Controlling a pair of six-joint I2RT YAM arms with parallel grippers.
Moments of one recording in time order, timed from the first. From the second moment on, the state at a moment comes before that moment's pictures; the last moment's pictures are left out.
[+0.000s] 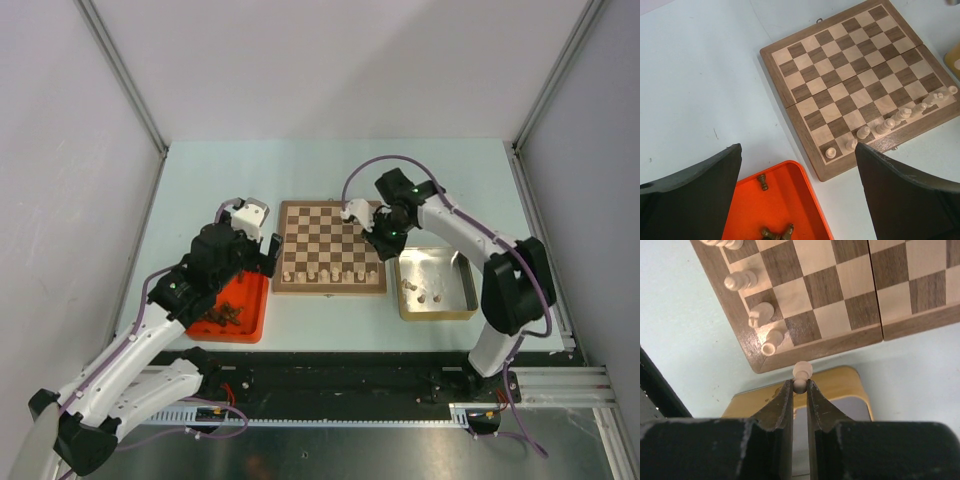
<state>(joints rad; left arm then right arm) -0.59 0.82 0.80 -0.41 -0.17 0.03 0.50 1.69 1.38 -0.92 -0.32 -0.69</state>
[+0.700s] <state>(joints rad) -0.59 0.81 0.80 -0.41 -0.17 0.03 0.60 1.95 1.56 -1.00 -0.28 -0.67</state>
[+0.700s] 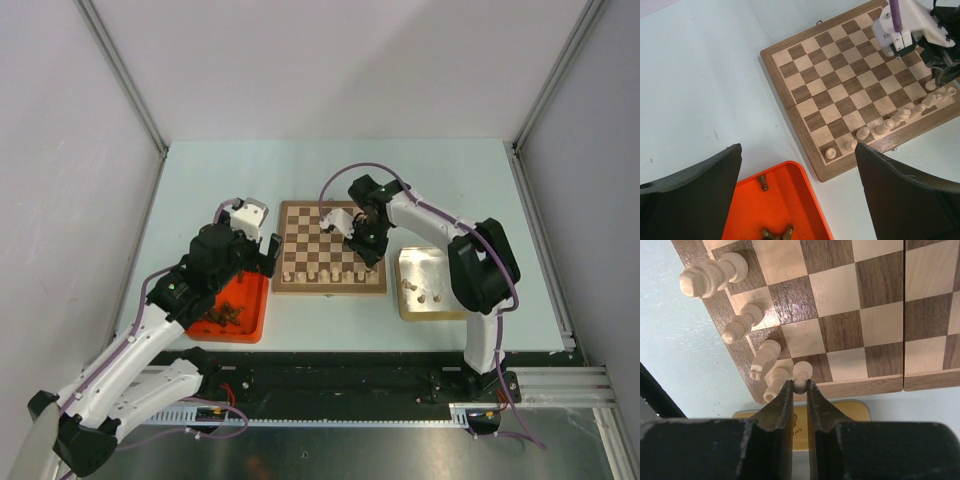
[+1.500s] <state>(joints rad) -0.59 0.81 0.80 -0.41 -0.17 0.03 0.60 1.97 1.56 -1.00 -0.23 -0.65</state>
